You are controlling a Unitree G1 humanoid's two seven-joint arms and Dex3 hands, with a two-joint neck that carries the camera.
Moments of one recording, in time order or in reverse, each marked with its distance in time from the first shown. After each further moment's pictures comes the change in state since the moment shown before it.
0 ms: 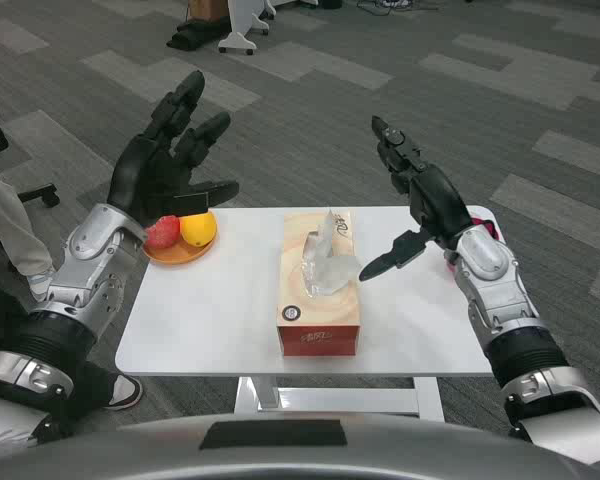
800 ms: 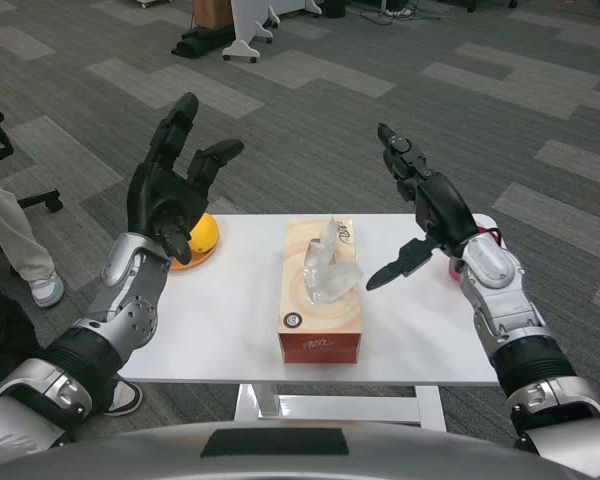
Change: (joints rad) left arm -0.008 -0.027 -0.219 0.089 -0.460 -0.173 0.062; right arm 0.000 -0.013 0.000 0.000 0.010 0.000 0.001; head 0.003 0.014
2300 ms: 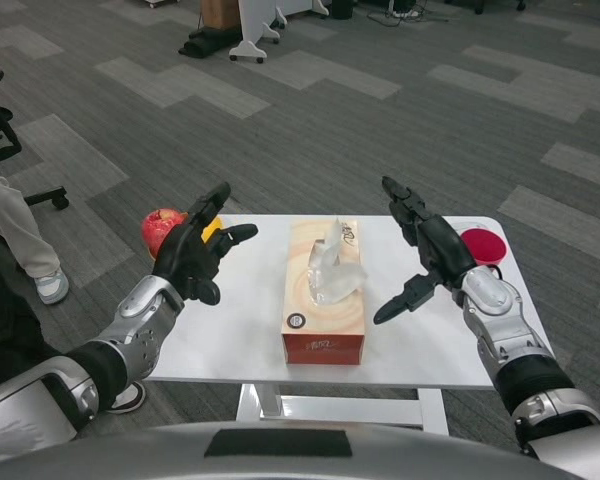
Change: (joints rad) left arm -0.067 0.001 -0.339 0.402 -0.110 0.003 0.014; right arm 0.007 -0.006 0.072 0.212 0.003 -0.005 0.000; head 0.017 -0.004
